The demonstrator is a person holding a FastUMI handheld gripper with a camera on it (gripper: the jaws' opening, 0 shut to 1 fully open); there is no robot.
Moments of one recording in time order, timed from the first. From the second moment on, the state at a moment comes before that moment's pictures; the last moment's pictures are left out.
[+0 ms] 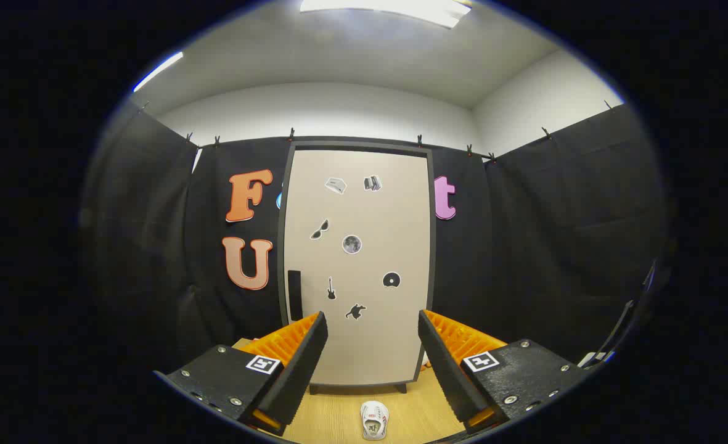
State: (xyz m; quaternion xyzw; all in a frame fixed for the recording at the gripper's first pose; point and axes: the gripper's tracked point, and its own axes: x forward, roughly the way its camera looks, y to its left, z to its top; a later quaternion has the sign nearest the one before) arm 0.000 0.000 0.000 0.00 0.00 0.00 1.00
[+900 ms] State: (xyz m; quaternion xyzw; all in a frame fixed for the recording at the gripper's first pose) arm 0.013 0.034 -0.001 0.00 0.00 0.02 1.00
